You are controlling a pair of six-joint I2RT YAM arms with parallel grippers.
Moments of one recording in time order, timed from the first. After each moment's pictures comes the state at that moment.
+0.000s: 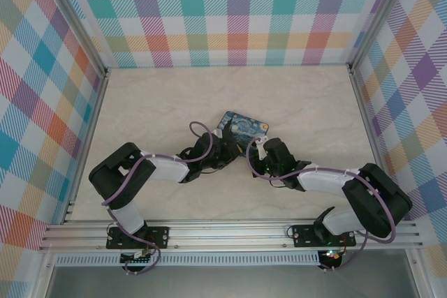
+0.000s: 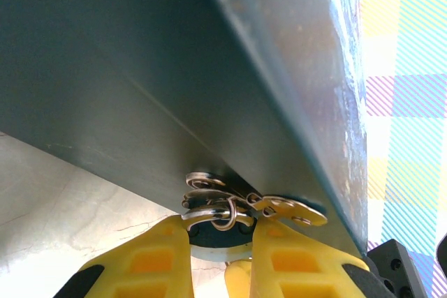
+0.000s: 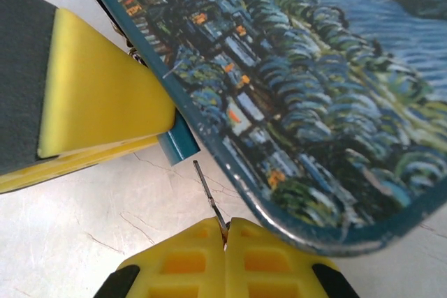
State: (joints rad) left arm -0.79 1.72 0.68 0.51 0.17 -1.24; right arm 0.70 1.38 0.45 0.21 -0.08 0.30
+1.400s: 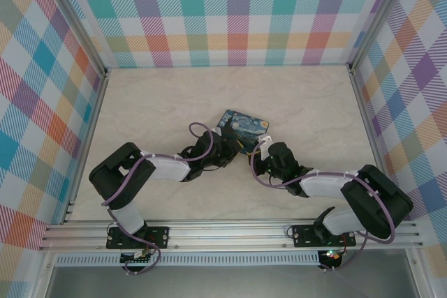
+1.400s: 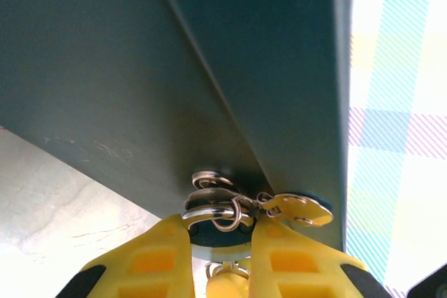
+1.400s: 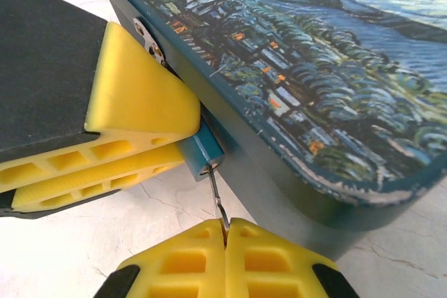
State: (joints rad) left arm -0.80 1.72 0.71 0.52 0.14 -1.40; right arm 0.71 1.37 0.36 0.47 -0.06 0.30
